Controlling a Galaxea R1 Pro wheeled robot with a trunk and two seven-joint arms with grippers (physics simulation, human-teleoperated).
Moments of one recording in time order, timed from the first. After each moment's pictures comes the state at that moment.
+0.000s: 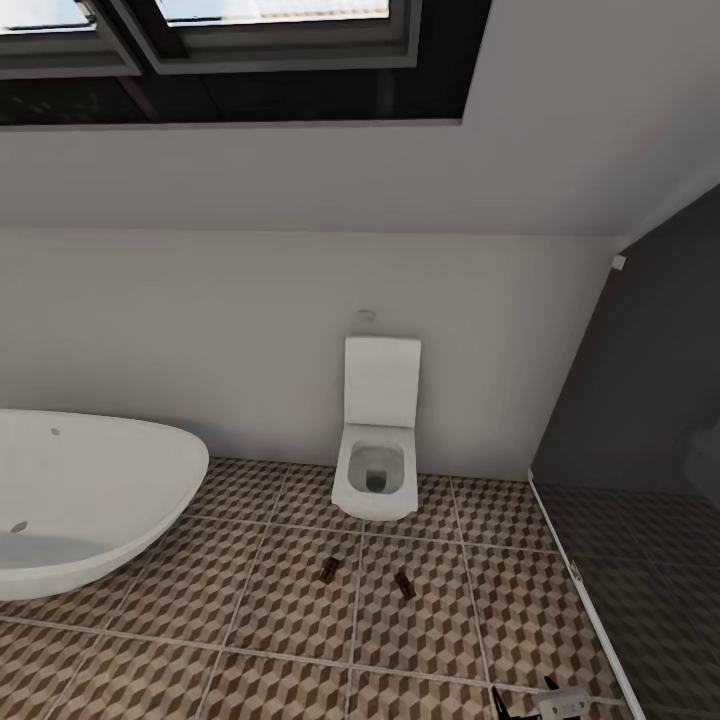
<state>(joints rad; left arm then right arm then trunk) -0.23 0.07 -0.66 0.07 0.58 -0.97 0.33 -0.34 -0.12 0.34 -0.04 -0.23 -0.80 0.01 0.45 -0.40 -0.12</state>
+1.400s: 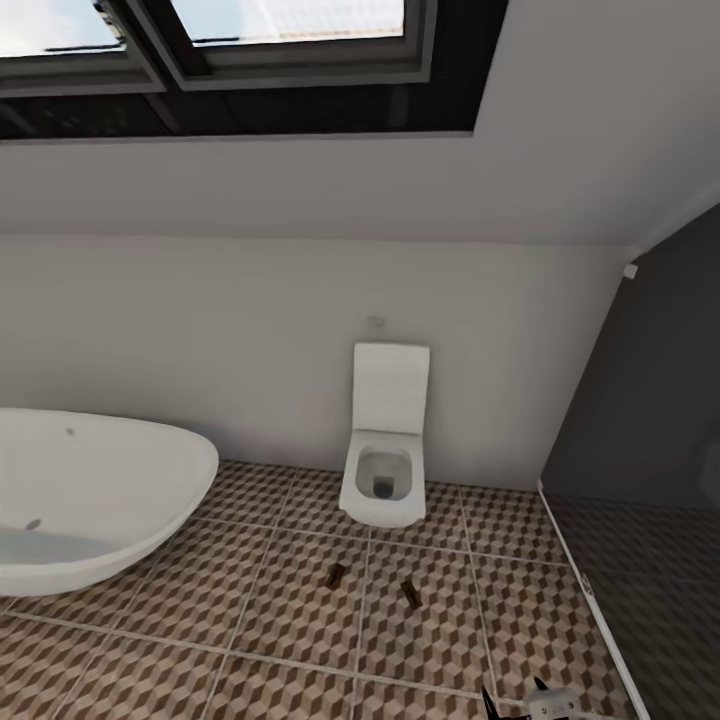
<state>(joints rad) -0.23 0.07 -0.66 0.07 0.58 -0.96 0.33 -0.34 -0.09 0.34 -0.04 -0.23 -0.80 0.01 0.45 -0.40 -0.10</state>
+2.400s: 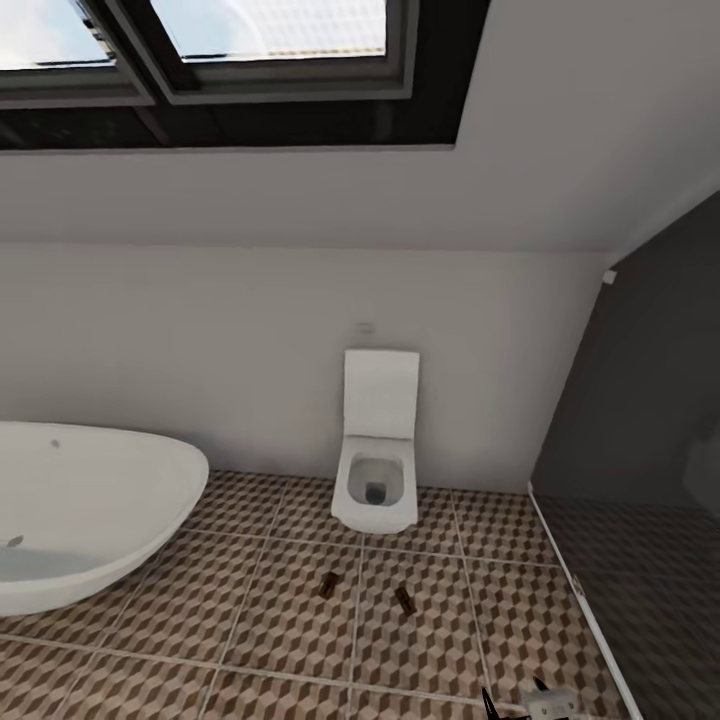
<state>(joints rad) -0.23 0.07 -0.66 0.07 0.58 -0.96 0.33 -0.34 -0.09 0.34 -0.04 -0.23 -0.80 0.01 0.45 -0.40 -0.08</state>
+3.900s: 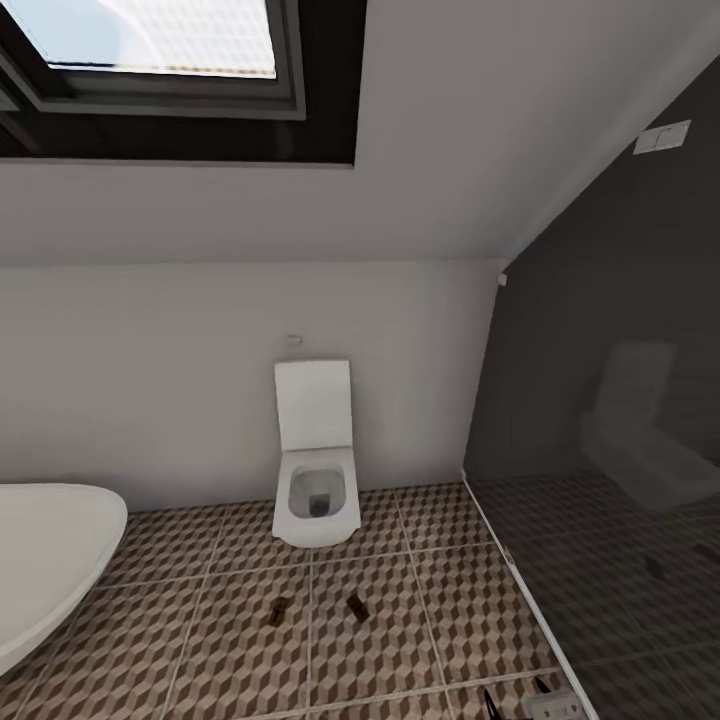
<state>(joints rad) -0.23 0.07 -0.66 0.07 0.58 -0.96 0.33 -0.34 -0.09 0.34 -0.02 -0.23 -0.80 0.01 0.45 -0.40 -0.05</state>
